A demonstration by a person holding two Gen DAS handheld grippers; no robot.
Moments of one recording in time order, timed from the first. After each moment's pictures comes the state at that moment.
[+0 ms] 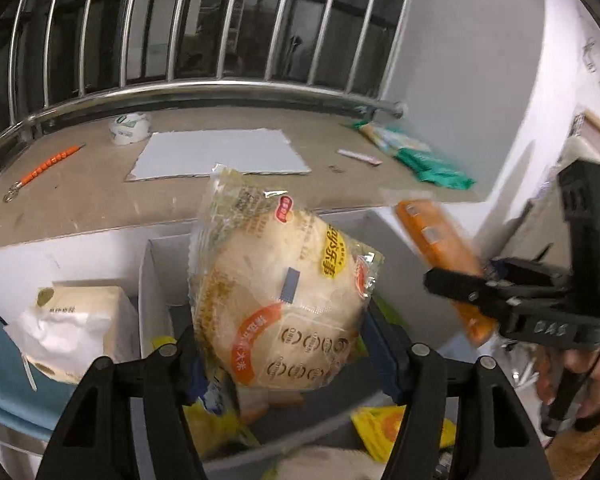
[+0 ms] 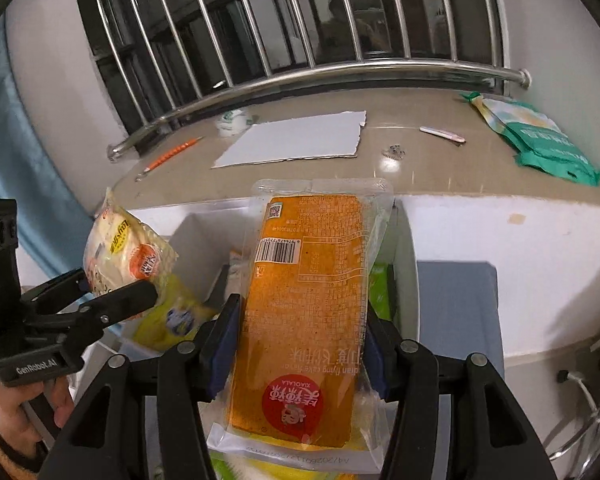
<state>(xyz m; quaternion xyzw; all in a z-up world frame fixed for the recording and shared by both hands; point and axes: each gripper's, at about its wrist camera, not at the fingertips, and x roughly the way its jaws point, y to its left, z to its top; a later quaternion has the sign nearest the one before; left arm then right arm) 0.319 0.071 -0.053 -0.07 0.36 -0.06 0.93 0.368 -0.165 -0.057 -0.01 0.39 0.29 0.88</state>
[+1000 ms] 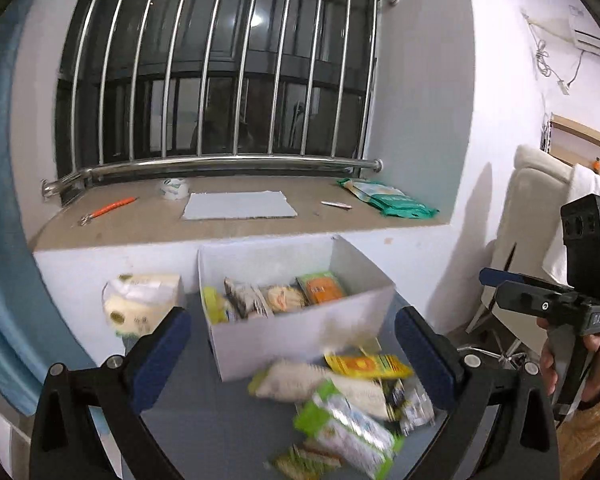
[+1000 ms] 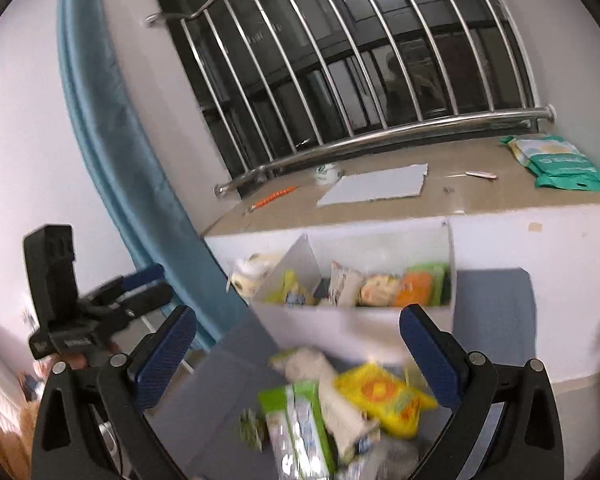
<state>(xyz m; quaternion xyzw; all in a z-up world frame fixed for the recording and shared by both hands) 0.079 0.040 -0.007 -0.05 0.22 -0.04 0.97 0.187 -0.256 -0.025 0.05 0.26 0.42 0.87</state>
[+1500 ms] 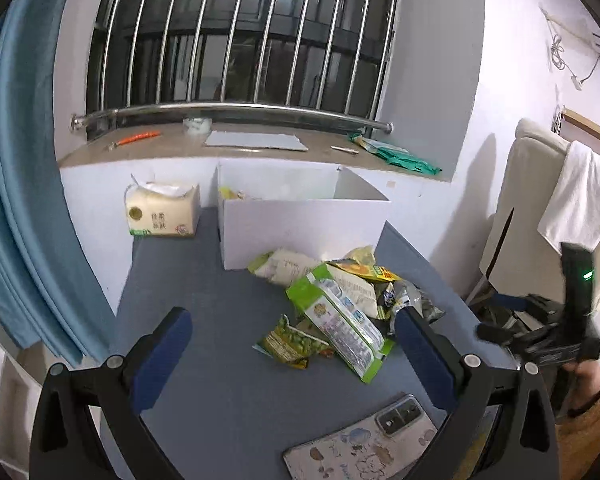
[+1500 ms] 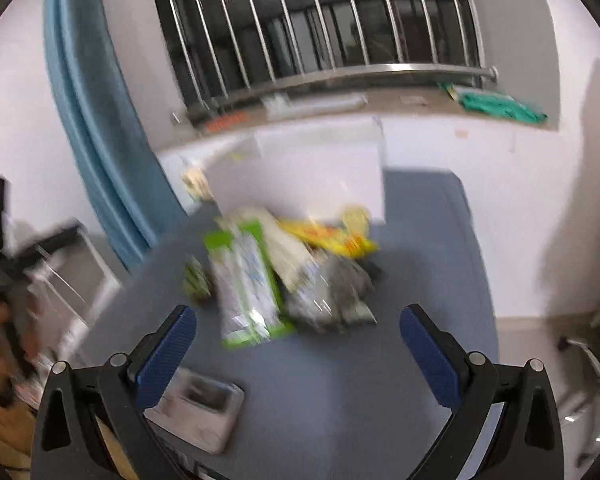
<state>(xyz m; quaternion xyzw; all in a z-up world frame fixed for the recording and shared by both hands) -0.010 0.028 -0.074 -0.08 0.28 -0.02 0.96 0.111 -0.297 -0.133 -0.04 0.35 0.31 0.88</state>
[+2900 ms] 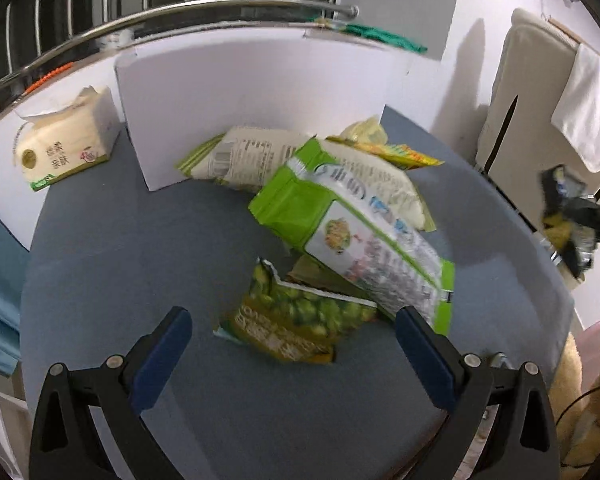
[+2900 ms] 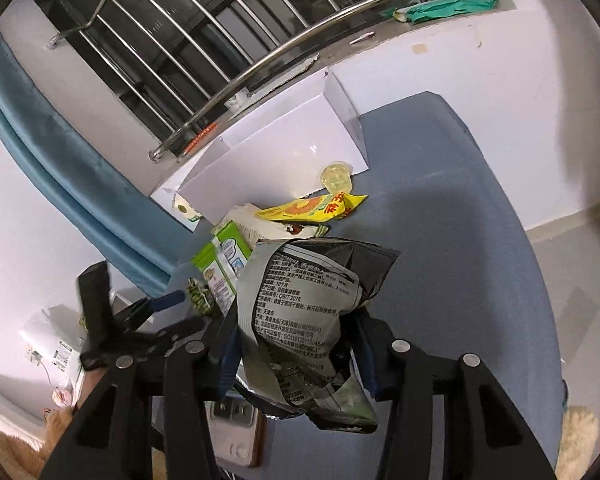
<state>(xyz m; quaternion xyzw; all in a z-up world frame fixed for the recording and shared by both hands) 0.111 0.015 -0.194 -0.01 0.44 -0.11 0.89 0.137 -0.340 -0.161 0.16 0.41 0.33 0.84</state>
